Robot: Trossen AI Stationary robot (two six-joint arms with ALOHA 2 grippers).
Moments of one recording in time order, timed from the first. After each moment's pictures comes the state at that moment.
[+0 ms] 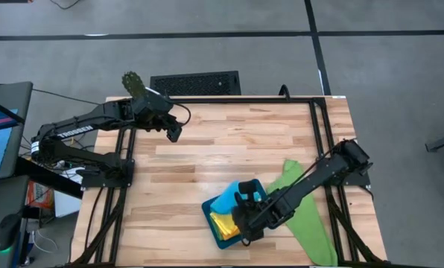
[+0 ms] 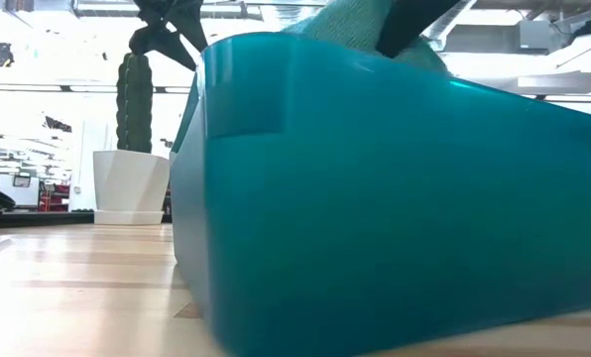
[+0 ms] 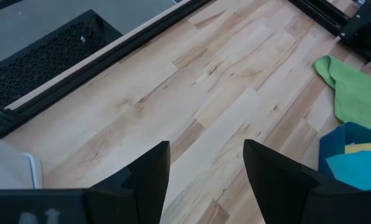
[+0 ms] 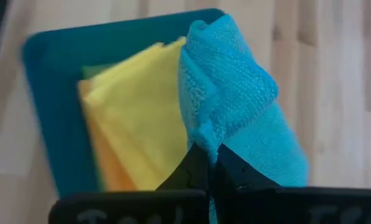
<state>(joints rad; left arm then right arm) 0.29 1.11 1.22 -0.90 -0.20 -0.48 0.58 1.91 1.60 -0.89 0.39 0.24</state>
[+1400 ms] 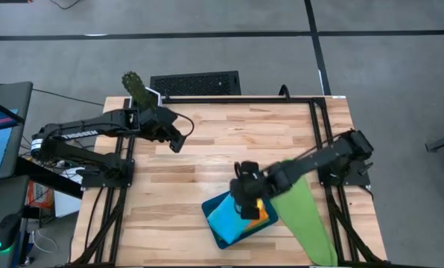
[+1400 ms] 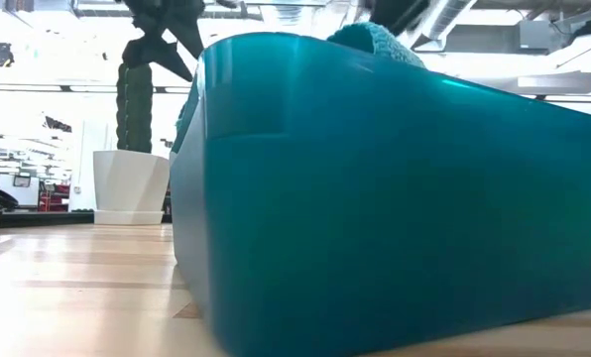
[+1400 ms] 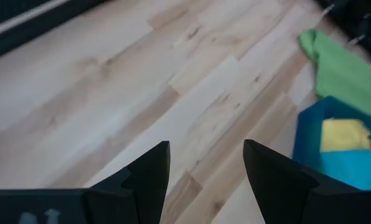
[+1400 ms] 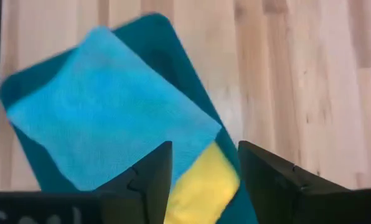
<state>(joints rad) 0.21 1.11 1.13 -0.86 -0.14 -0.62 0.42 1.79 1.60 -0.96 0.22 0.33</state>
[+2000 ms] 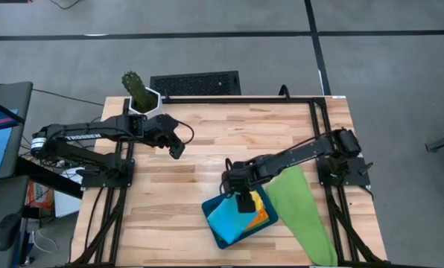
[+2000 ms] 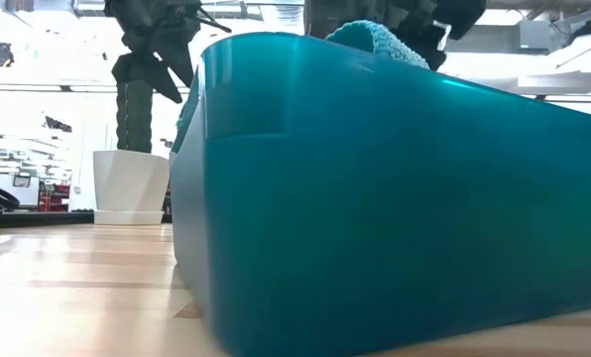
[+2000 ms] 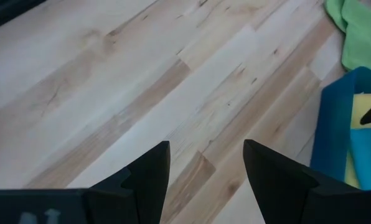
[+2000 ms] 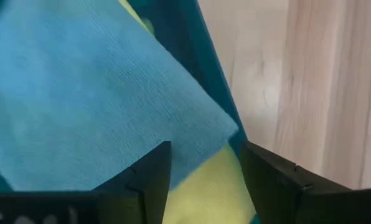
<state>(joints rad) 0.16 1.11 1.03 -0.85 -0.16 -0.64 0.25 1.89 1.46 -0.81 -0.07 0.13</state>
